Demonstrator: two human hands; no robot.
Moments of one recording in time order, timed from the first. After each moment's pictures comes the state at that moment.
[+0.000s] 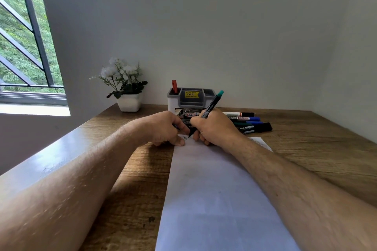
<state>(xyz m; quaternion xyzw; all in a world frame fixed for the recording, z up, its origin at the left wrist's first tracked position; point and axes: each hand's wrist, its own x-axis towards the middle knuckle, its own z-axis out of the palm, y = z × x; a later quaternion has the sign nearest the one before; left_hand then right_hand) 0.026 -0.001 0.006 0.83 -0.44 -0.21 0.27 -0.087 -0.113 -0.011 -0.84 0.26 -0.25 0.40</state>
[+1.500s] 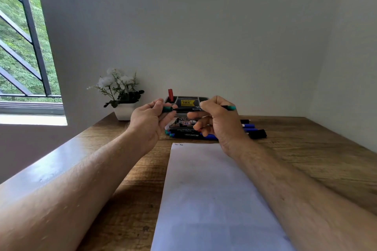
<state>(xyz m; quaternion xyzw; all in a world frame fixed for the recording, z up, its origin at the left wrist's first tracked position) 0.016 -0.002 0.011 0.41 -0.18 -0.26 0.86 -0.112 -0.109 0.011 -0.66 0.09 -0.38 0.64</state>
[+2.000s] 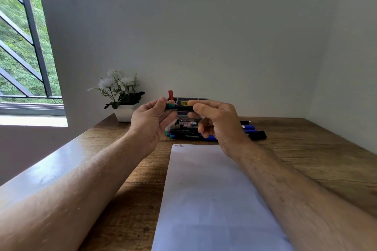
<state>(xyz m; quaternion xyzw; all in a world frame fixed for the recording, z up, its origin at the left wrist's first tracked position) 0.016 -0.001 0.009 0.38 -0.21 -0.25 0.87 -0.113 -0.112 0.010 -0.69 0.07 -0.37 0.62</state>
